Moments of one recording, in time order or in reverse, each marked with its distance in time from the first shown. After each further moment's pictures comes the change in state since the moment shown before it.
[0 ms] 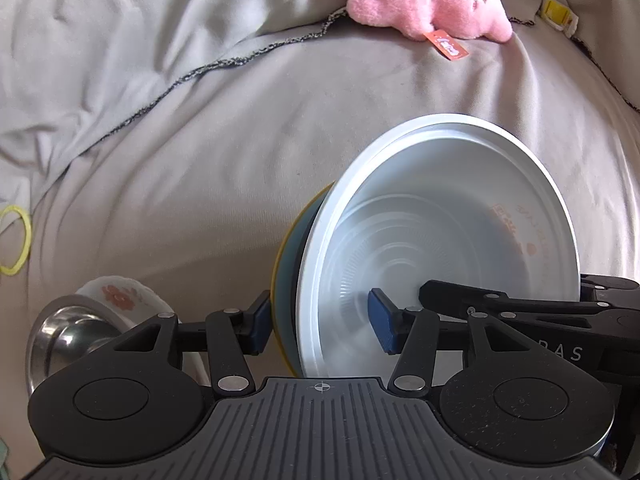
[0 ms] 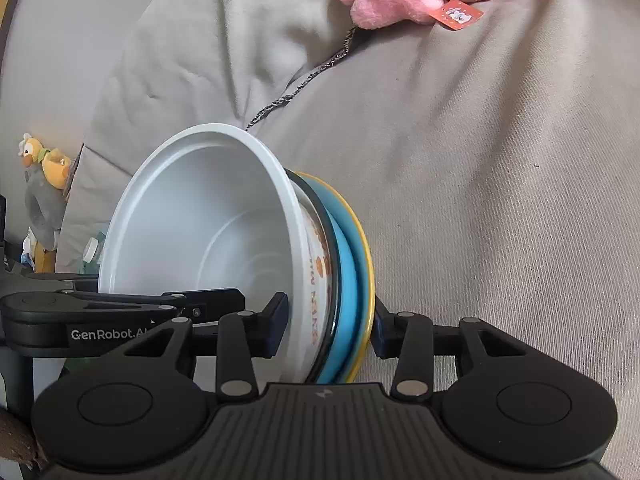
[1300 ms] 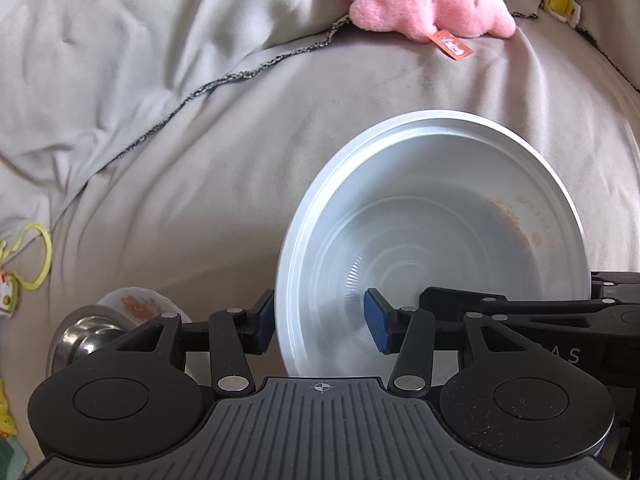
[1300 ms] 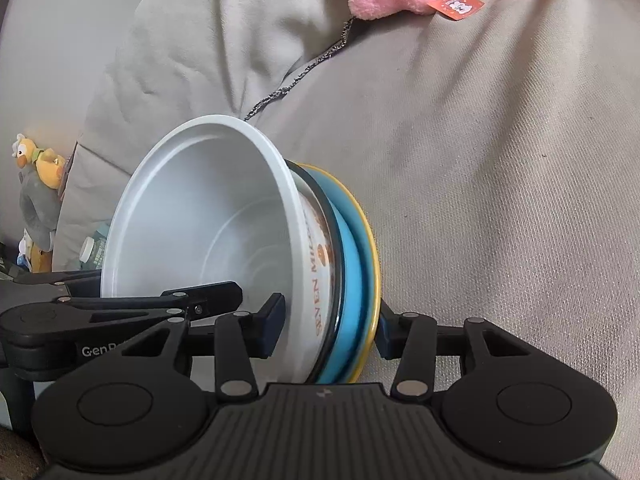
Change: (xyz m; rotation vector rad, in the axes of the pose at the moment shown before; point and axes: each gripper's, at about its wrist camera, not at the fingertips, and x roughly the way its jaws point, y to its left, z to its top) left arm -0.005 -0.006 0.002 0.036 -0.031 0.072; right arm 0.005 0.005 0.003 0.016 0.024 -0.020
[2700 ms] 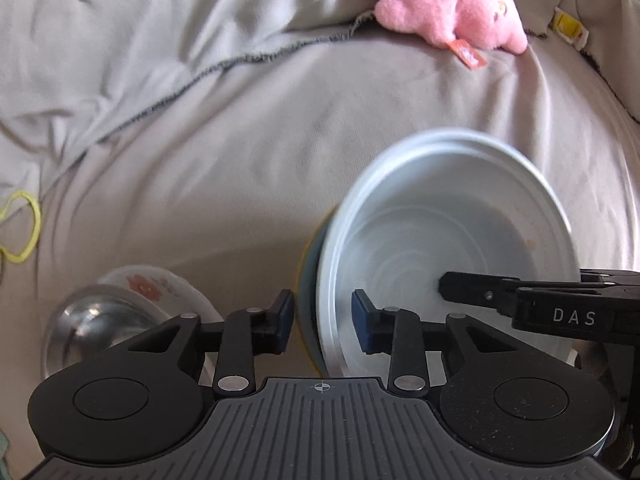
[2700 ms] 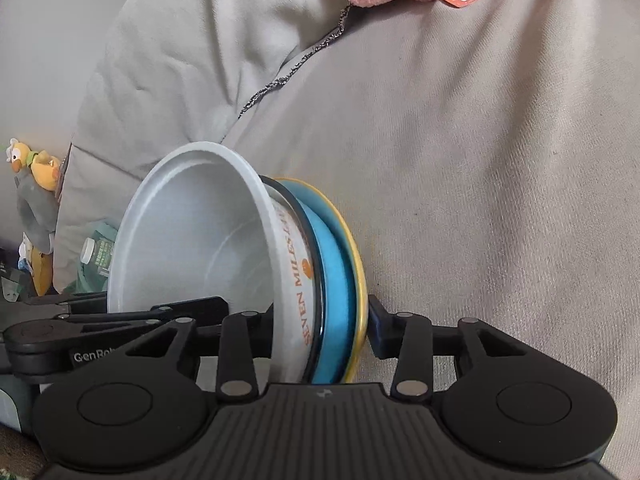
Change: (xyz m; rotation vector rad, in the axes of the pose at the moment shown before) left arm -0.009 0.037 -0.001 -0.065 0.023 -0.075; right arm 0.000 0.002 0.019 0.033 0.054 0.003
